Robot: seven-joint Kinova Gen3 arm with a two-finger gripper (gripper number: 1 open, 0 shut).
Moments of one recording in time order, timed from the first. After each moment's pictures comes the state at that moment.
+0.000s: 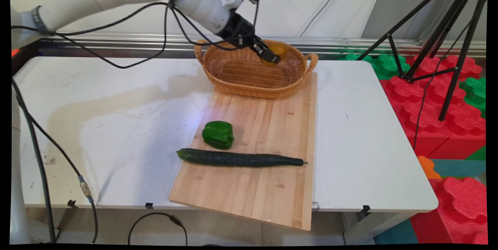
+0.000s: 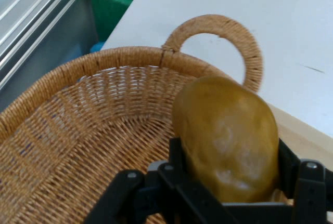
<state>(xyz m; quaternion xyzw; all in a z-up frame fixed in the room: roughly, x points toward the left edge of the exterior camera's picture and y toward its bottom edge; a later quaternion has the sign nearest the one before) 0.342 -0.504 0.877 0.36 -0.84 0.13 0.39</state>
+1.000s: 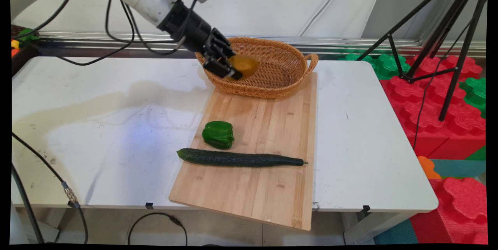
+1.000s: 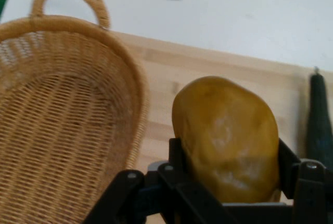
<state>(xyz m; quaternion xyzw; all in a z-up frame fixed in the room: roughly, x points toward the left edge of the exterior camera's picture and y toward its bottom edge) 0.398 -0.397 0.938 0.20 -0.90 0.09 0.37</state>
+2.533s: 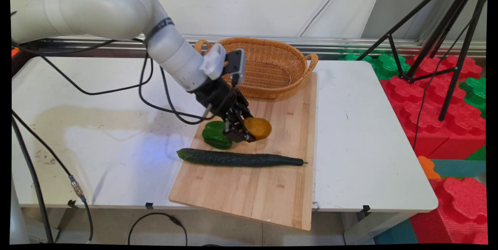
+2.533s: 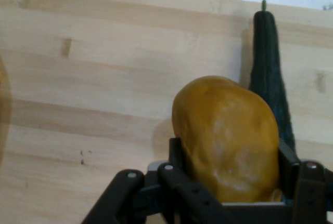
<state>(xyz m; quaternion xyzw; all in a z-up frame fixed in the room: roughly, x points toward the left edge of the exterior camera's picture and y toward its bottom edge) 0.295 -0.352 0.845 0.17 -0.94 0.06 0.29</state>
